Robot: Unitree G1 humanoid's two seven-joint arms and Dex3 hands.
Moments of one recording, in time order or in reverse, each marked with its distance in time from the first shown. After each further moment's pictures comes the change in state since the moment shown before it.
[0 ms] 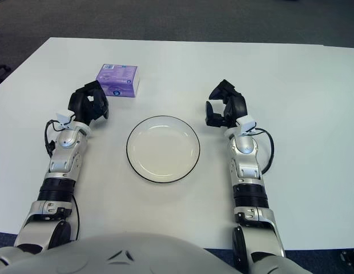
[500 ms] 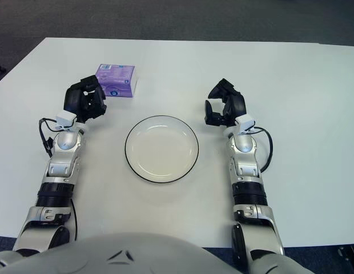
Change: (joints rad) left arm 0.025 0.026 -0.062 -0.122 0.257 -0.084 0.106; right arm -0.017 0.002 0.000 0.024 0.000 -0.014 0.000
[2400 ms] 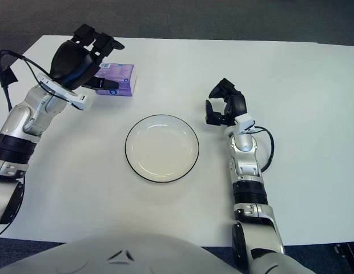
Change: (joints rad) left arm -0.426 0.481 -0.243 0.226 0.730 -0.242 0.098; right arm -0.006 -0.005 -0.001 0.014 -0.041 -0.011 -0.020
